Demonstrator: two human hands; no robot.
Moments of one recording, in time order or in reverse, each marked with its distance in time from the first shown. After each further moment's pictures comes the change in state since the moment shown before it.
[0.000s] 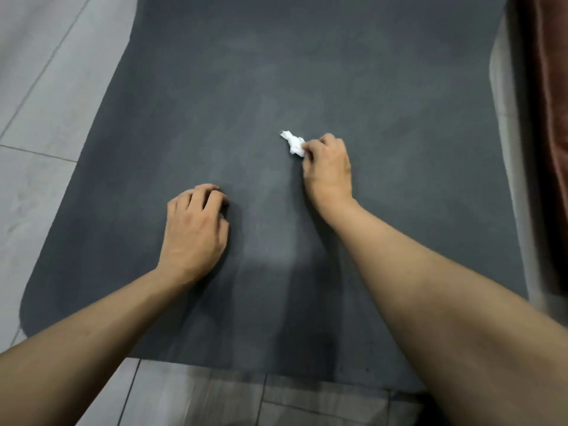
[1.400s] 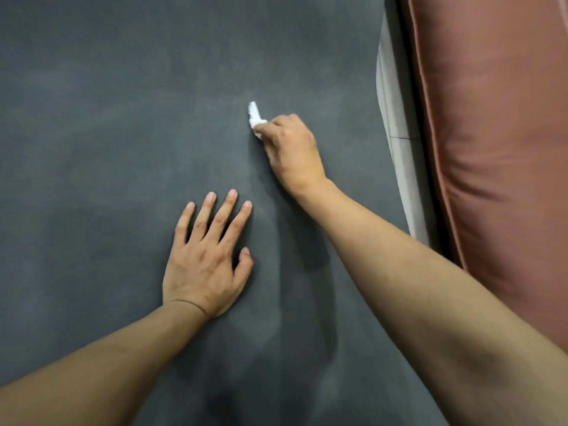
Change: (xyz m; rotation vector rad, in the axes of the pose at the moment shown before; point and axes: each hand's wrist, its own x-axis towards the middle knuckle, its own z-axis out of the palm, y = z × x) left_hand 0.139 0.171 0.077 0.069 -0.151 0.309; right_hand 0.143 0.172 -0.033 -0.143 -0.119 -0.088
